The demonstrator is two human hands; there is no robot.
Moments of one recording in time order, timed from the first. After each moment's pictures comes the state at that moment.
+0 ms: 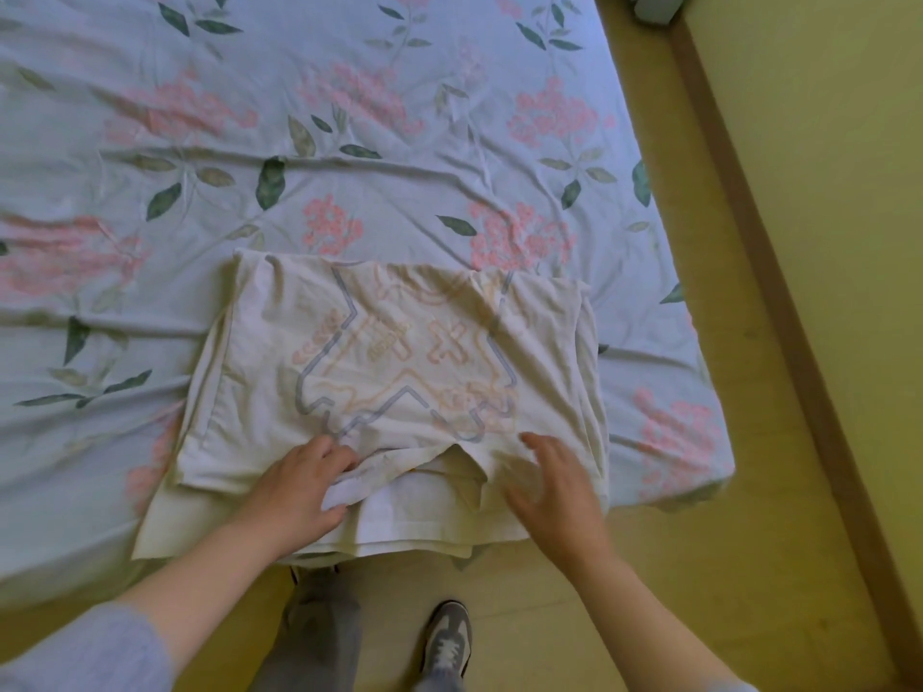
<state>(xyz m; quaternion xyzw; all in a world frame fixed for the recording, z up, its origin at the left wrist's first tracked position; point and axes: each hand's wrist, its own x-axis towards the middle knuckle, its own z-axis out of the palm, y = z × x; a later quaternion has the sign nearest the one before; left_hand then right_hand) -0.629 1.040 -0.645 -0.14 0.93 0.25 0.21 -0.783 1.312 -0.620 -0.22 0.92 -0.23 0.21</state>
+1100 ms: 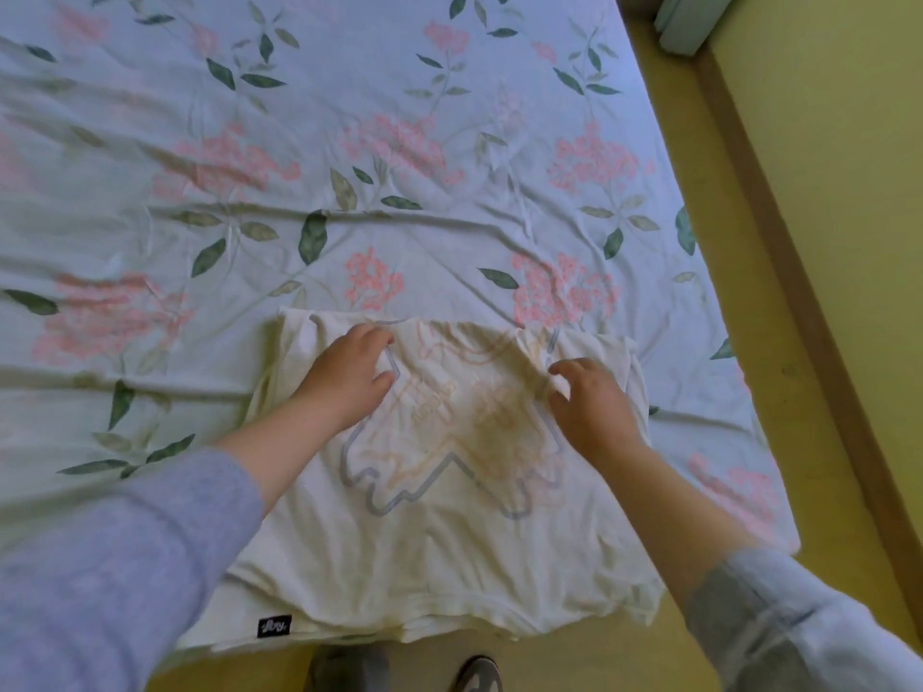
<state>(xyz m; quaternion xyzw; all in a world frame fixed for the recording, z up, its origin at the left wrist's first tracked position) -0.753 0.961 -0.603 -0.23 0.93 0.28 0.11 -0.894 1.214 -0.585 -0.24 0.94 -0.13 0.21</state>
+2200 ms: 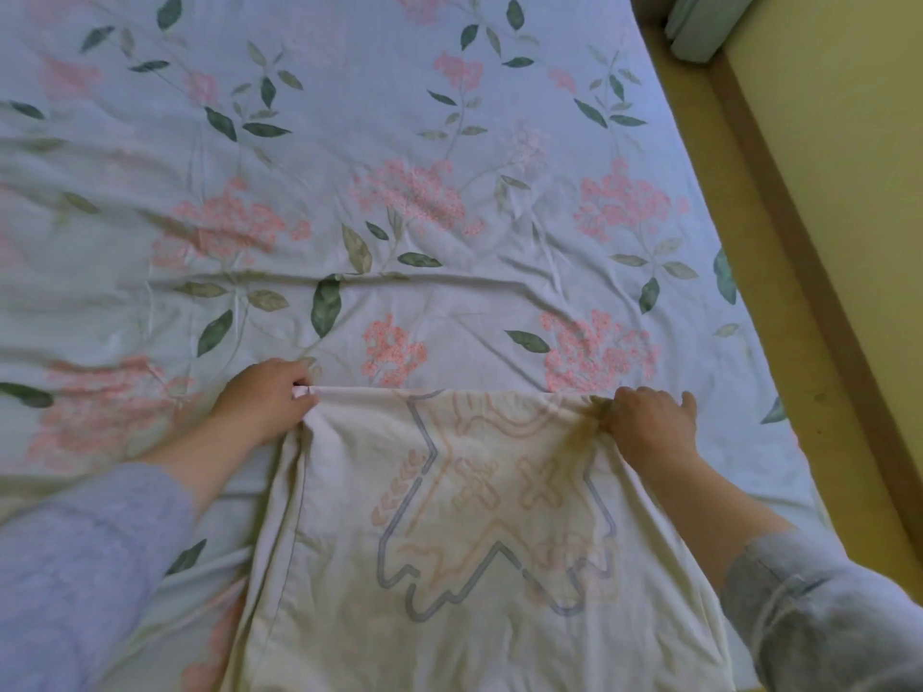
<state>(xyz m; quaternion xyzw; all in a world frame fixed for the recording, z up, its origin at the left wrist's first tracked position) -0.794 0.798 -0.645 -0.30 0.91 0.20 0.21 -1.000 1.164 -0.623 -0.18 0.95 0.17 0.20</state>
